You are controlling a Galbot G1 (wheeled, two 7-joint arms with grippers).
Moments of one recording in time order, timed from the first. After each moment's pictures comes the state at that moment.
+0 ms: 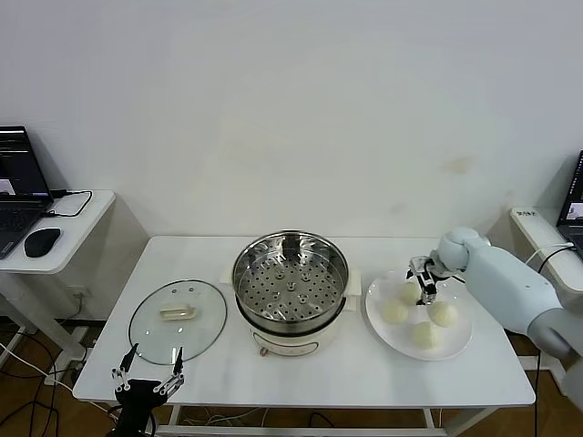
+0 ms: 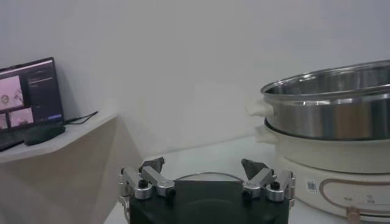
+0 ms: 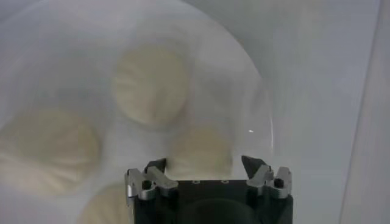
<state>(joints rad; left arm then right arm) 1.81 -1.28 -0.63 -2.10 -0.07 -0.06 -0.12 -0.02 0.94 -0.70 0.78 -0.32 0.05 -0.98</state>
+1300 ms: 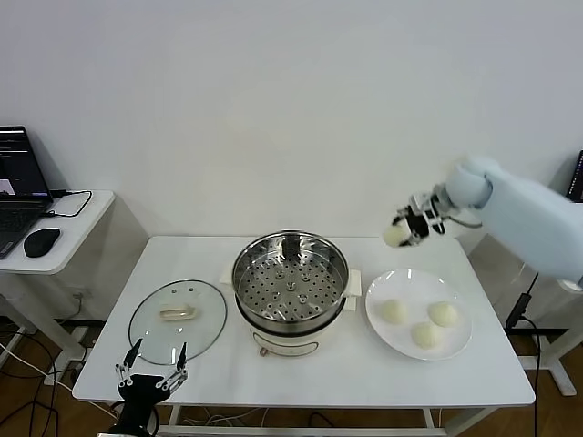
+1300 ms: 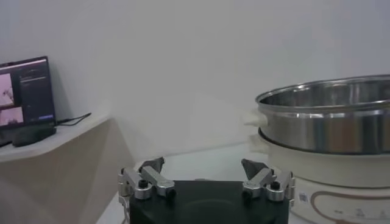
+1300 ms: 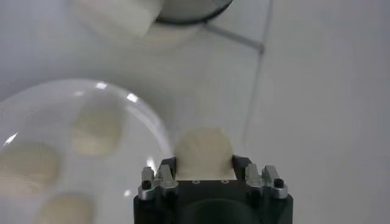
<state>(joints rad) 1.80 -1.25 -0.62 -2.12 -0.13 -0.06 -0.12 0.50 0.85 -1.06 1.15 0.09 0.02 -1.00</state>
